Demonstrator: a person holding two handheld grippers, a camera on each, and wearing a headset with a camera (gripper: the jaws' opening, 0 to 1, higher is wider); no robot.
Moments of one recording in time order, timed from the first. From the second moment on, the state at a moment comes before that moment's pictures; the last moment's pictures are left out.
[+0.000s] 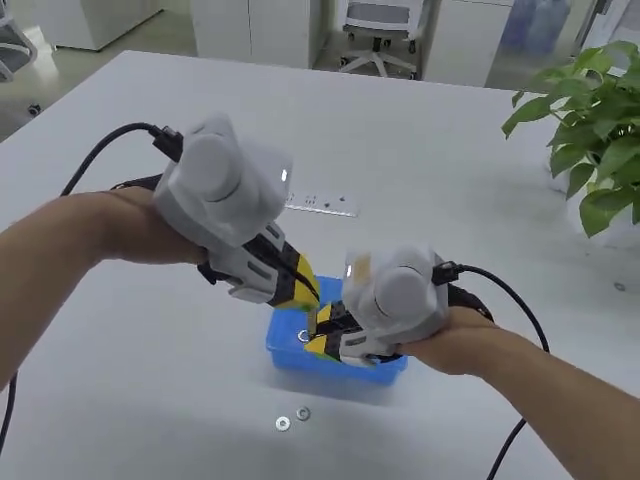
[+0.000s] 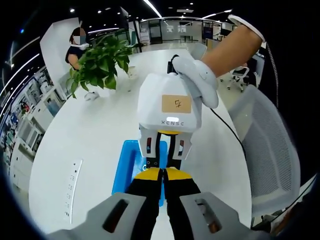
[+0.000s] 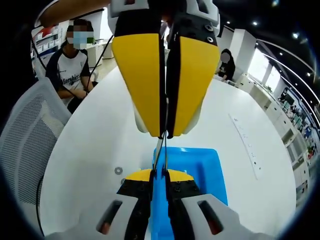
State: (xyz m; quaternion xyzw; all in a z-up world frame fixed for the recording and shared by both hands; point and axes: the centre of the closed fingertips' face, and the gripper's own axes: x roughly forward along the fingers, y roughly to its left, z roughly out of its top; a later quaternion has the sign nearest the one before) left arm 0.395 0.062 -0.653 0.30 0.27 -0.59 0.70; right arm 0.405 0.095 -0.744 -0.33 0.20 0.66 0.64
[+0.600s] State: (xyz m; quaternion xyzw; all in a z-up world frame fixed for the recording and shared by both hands) left arm 0.368 0.062 -0.668 0.29 0.29 -0.60 0.69; right arm 0.376 0.092 -0.761 -0.33 0.21 0.67 0.63
